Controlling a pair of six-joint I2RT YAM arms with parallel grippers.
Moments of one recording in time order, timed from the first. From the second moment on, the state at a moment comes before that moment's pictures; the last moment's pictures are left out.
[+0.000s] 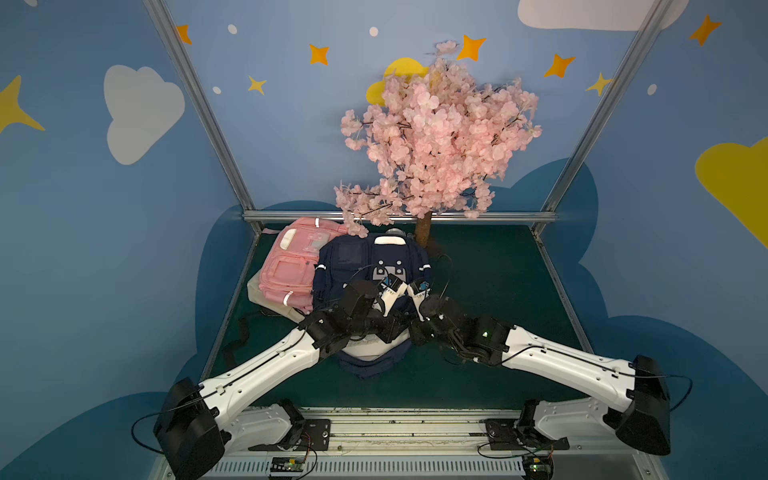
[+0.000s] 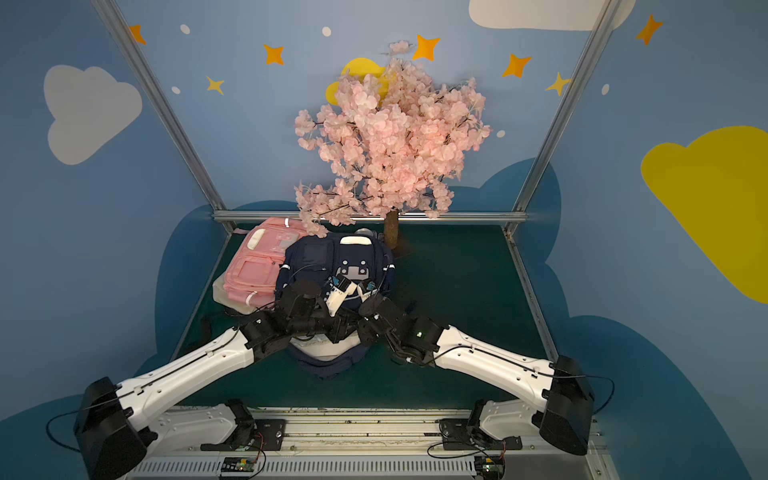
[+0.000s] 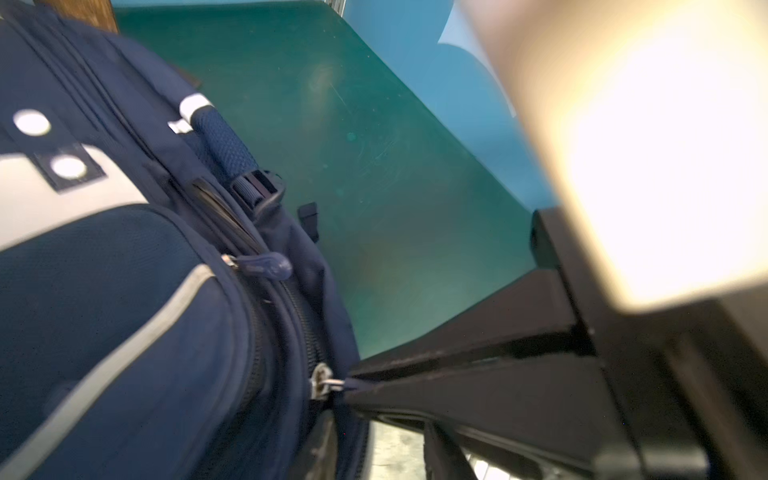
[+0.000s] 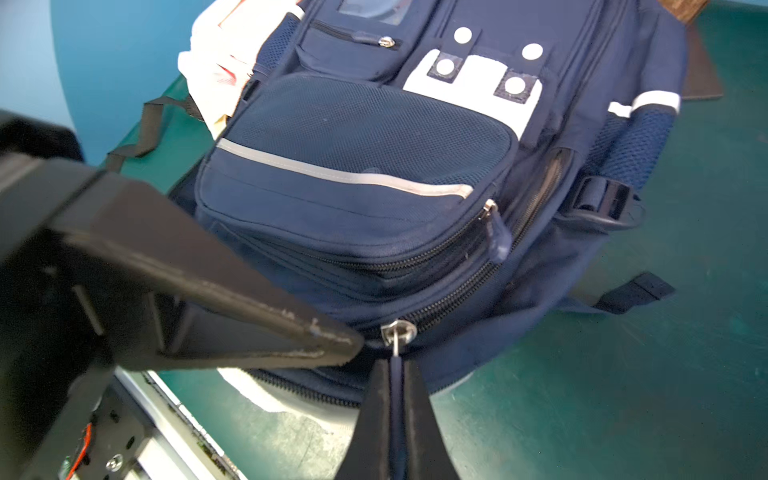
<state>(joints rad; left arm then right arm) -0.76 1.19 0.89 -0.30 0.27 -0.26 1.10 1.29 1.03 -0.45 0.26 0.45</state>
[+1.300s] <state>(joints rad) -0.76 1.23 0.78 -0.20 0.16 -0.15 1.11 1.31 1.00 -0.41 0.26 0.46</state>
